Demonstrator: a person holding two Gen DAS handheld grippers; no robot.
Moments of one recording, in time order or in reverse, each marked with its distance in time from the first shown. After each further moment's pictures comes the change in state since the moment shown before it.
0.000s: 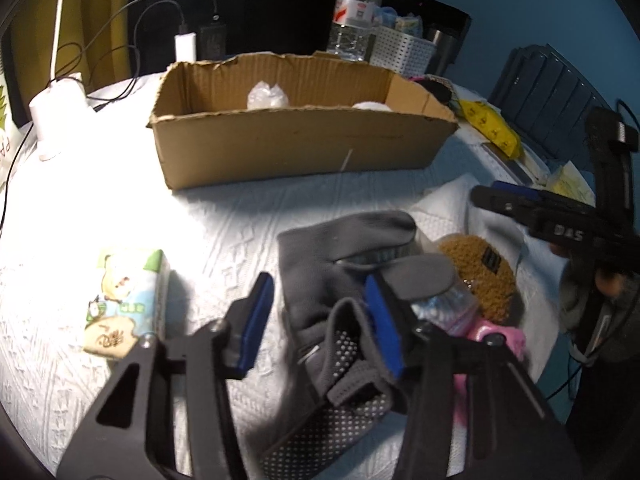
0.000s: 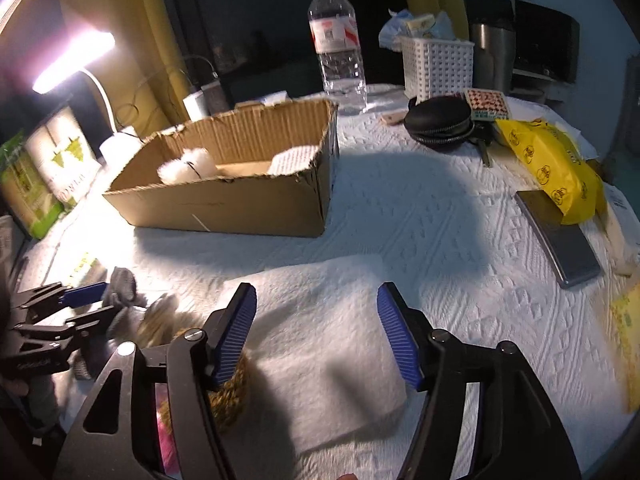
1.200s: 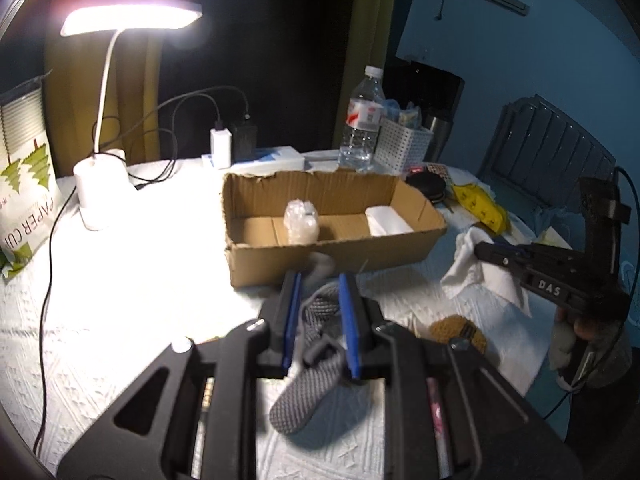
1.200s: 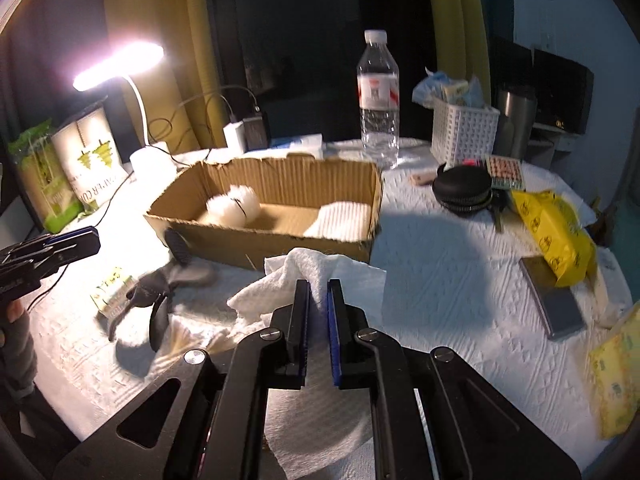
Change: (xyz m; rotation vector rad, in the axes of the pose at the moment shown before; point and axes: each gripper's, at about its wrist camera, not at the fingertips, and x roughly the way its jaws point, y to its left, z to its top) left arm -0.079 0.029 0.033 -0.011 -0.258 0.015; right arm -0.049 0.041 0.021 -0.107 -0.146 0.013
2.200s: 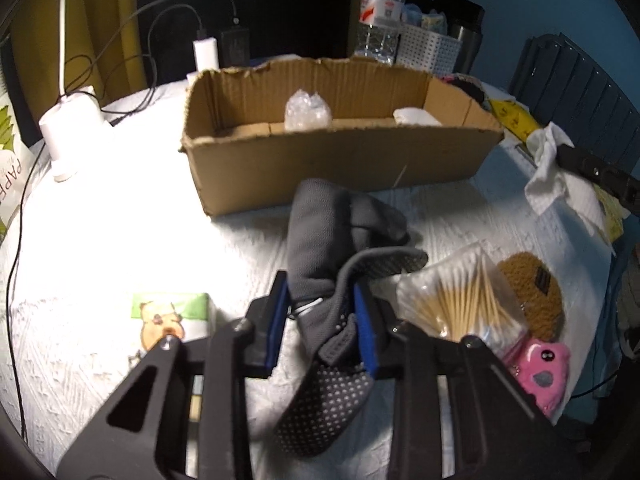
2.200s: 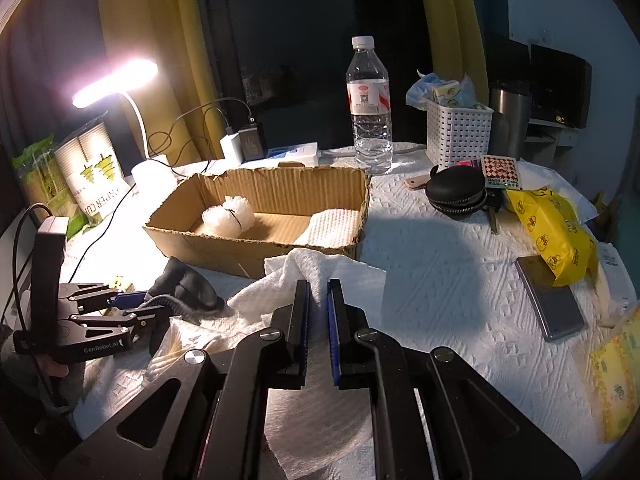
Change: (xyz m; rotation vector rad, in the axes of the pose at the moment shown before) left arm 0.079 -0.007 -0.035 0.042 0.245 0.081; right arm -0.003 -0.016 0.000 0.031 -0.021 0.026
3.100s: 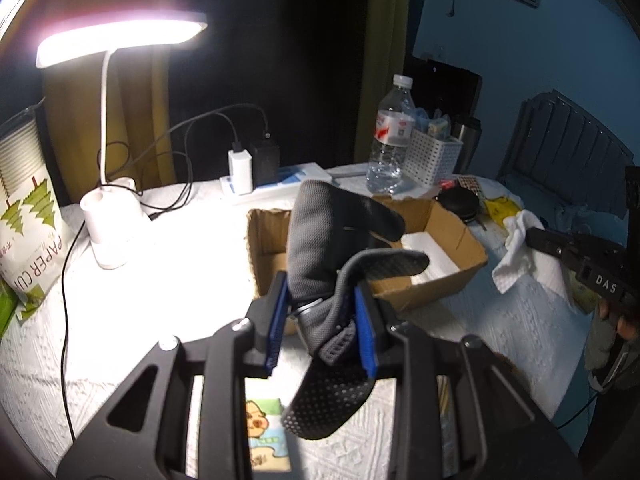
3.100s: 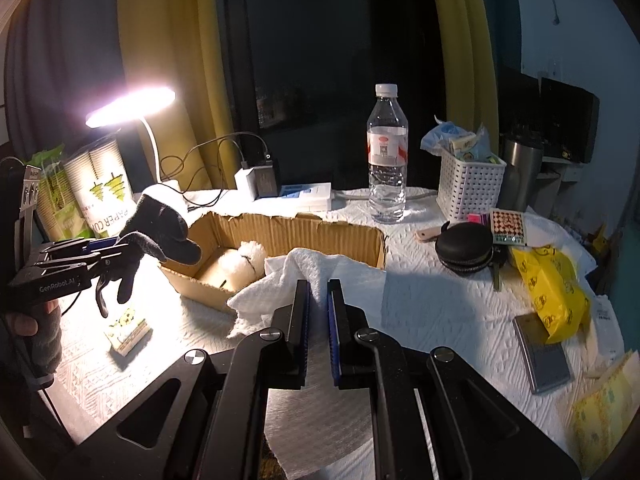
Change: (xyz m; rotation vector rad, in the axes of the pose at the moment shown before) left arm -0.072 0.031 0.062 -0.031 -0.250 0.000; right arm -0.004 0.014 0.041 -0.061 -0.078 0.004
